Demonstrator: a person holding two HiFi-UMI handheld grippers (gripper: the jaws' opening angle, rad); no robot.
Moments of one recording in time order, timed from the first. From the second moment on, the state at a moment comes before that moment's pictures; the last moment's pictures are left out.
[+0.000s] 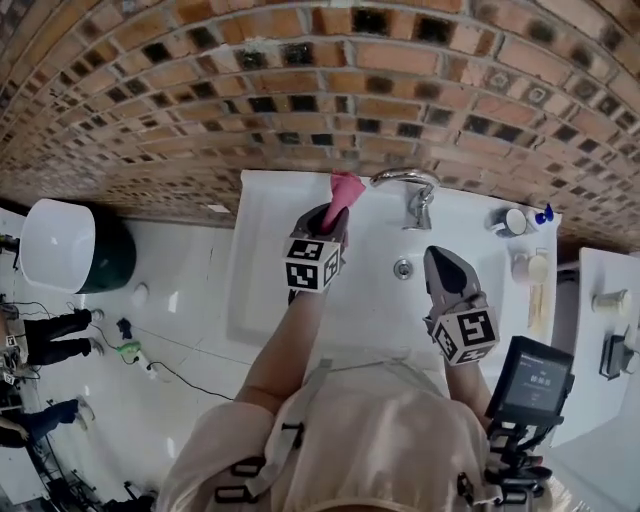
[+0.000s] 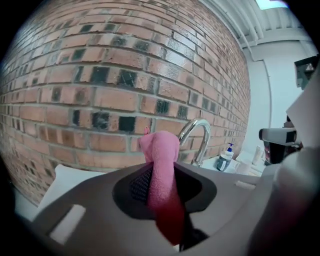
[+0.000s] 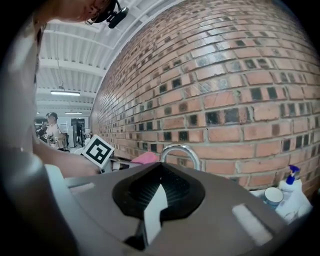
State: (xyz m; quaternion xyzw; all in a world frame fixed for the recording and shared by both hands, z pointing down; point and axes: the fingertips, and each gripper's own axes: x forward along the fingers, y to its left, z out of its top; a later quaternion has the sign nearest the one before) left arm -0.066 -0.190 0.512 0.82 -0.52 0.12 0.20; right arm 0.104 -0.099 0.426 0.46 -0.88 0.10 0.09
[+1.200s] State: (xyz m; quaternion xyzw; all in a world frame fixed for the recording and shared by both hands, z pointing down) left arm 0.137 -0.224 0.459 0.90 -0.40 0.12 0.12; right arm 0.221 -0.090 0.437 0.51 -0.85 0.12 0.09
